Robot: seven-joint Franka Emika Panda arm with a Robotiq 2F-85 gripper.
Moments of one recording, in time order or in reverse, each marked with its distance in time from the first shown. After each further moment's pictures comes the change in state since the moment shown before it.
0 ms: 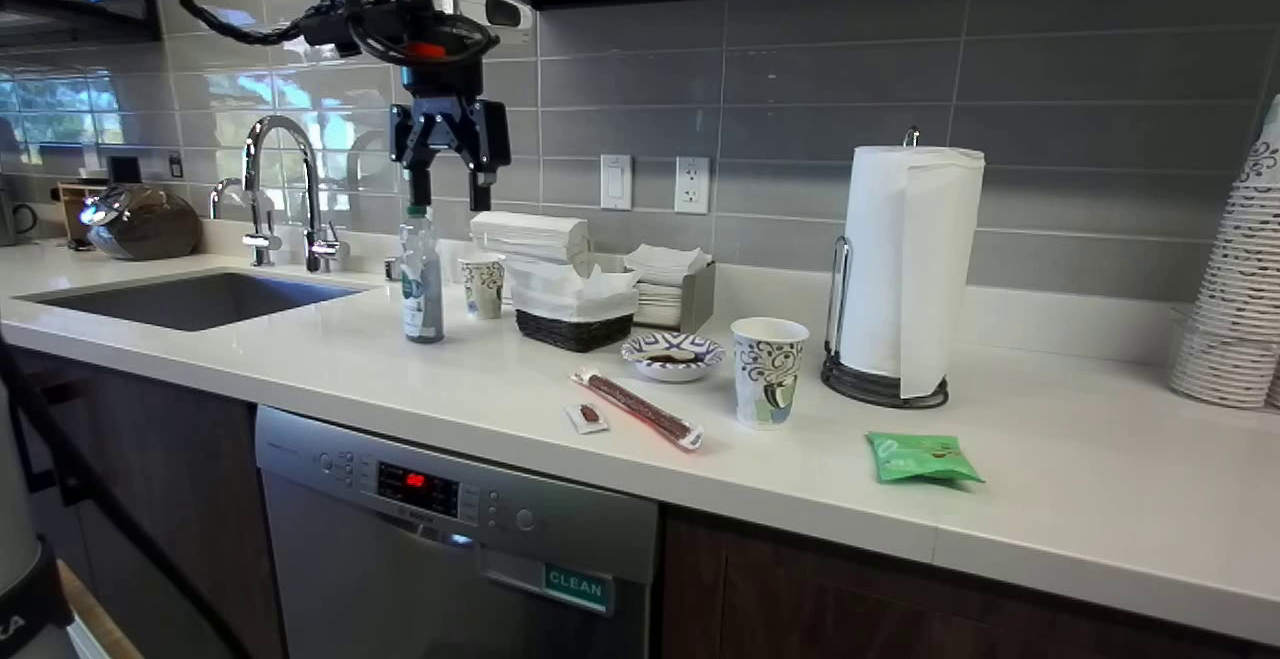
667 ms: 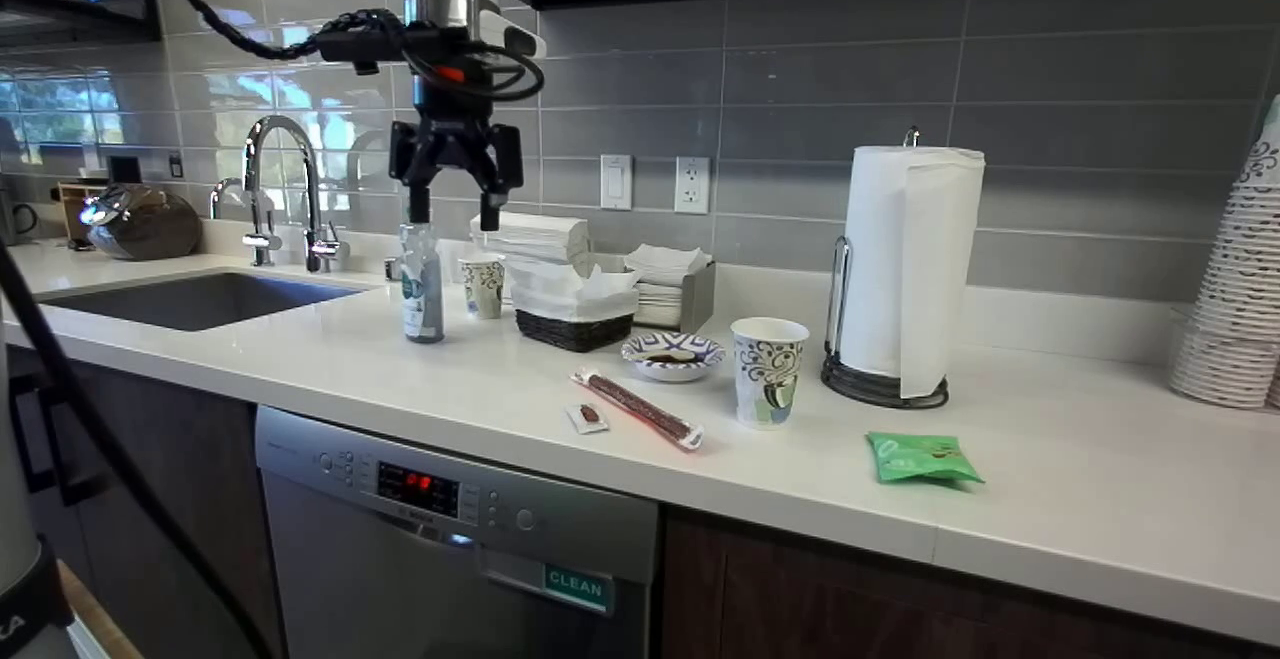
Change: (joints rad) arm 0.019 0.061 -0.031 0.005 -0.002 0.006 -0.165
